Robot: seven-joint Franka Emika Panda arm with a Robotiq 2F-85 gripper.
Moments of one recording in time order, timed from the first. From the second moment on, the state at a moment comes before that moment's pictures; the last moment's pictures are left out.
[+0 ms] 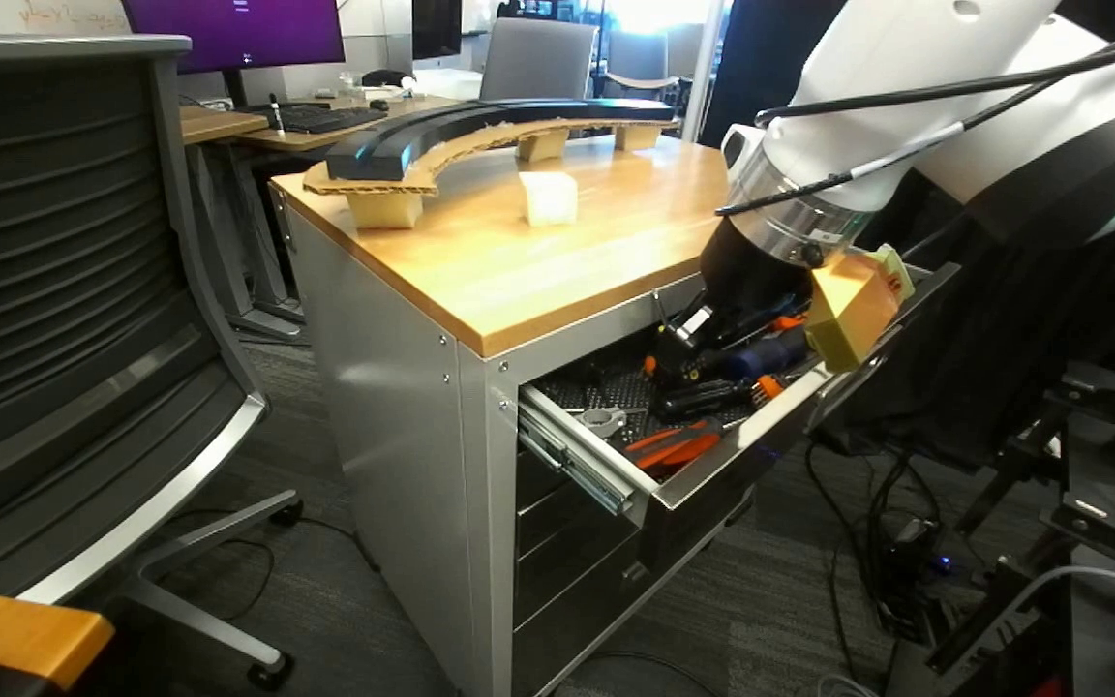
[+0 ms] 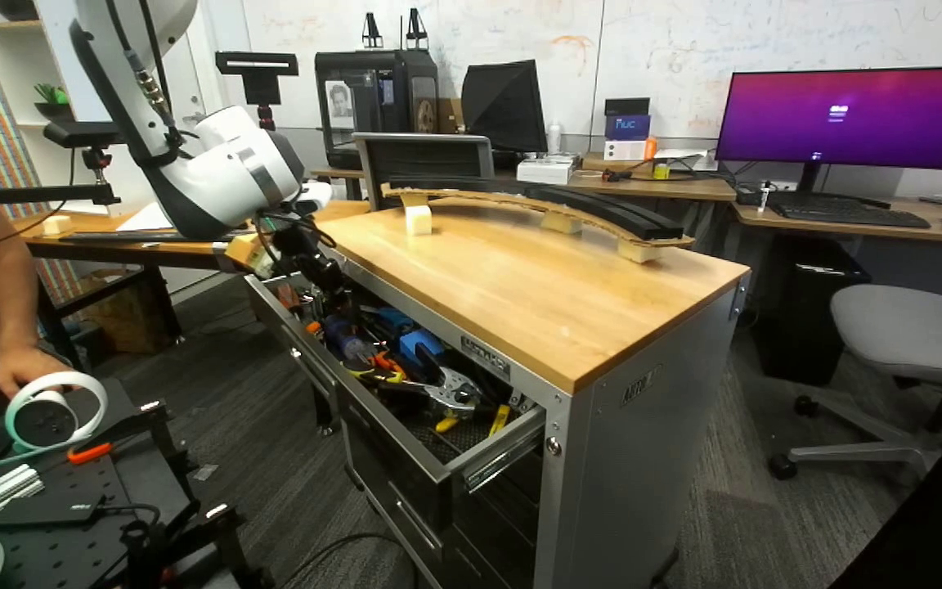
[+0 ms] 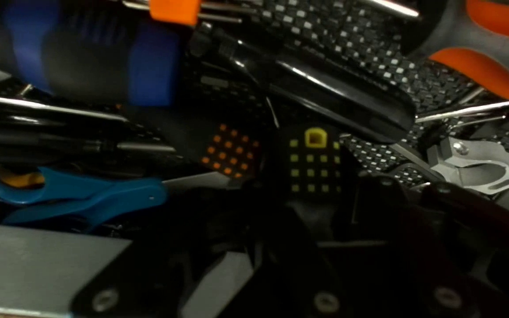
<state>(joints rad) 0.43 0.42 -0.06 -2.28 -1.07 2.90 1.35</state>
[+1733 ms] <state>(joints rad) 0.33 0.28 0.14 -2.27 -0.39 2.28 0.65</state>
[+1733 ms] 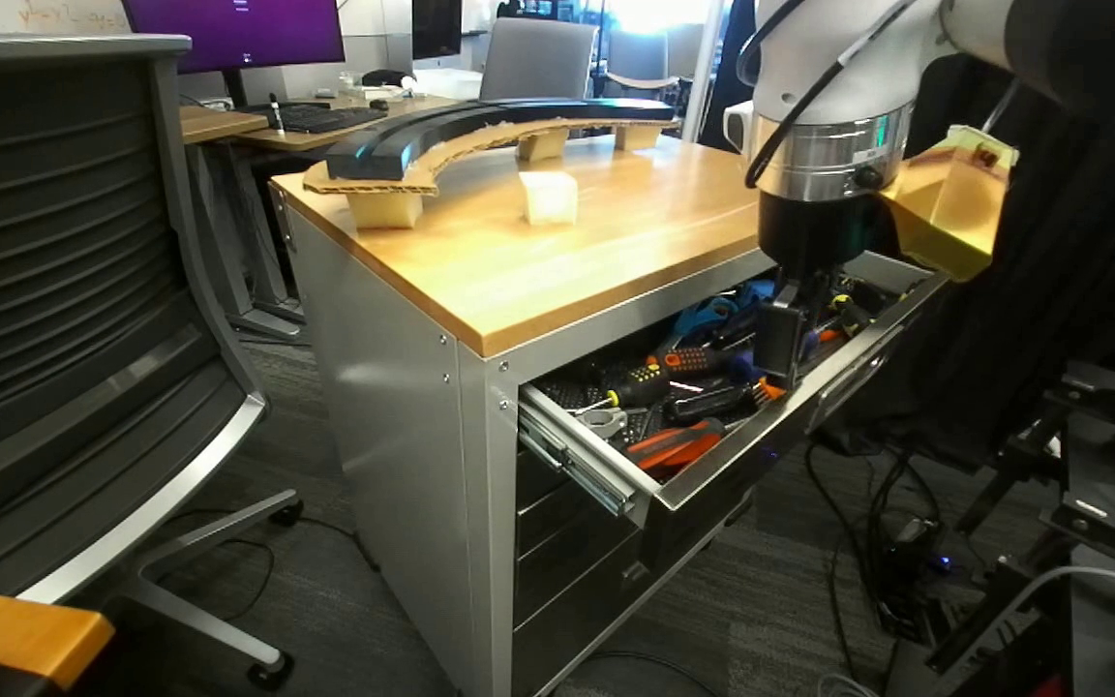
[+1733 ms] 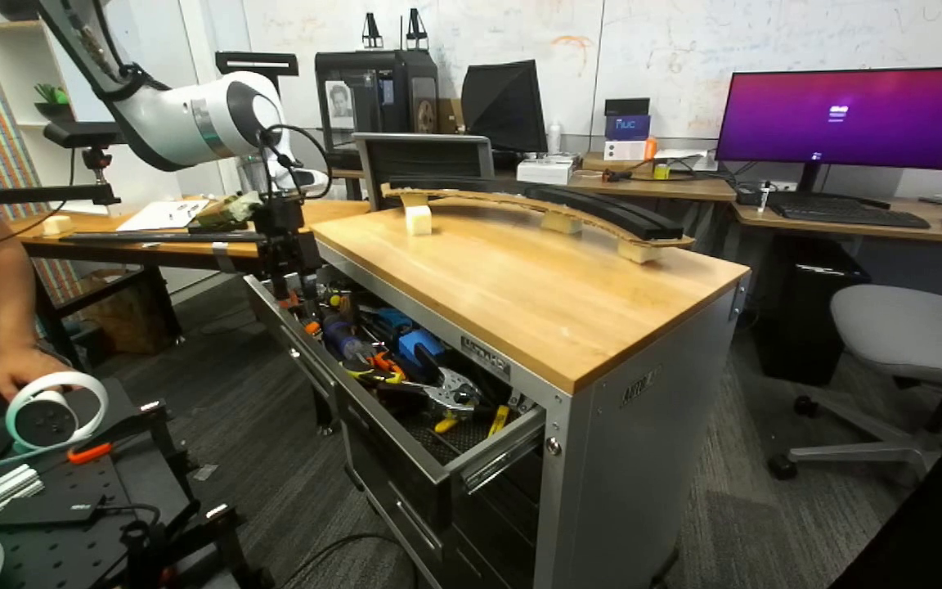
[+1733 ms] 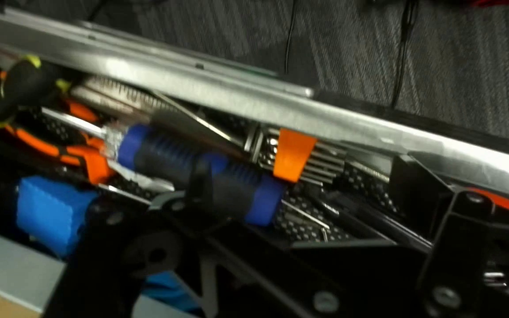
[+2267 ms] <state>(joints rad) 0.22 0.30 0.14 -2.28 0.01 2.13 0.46</state>
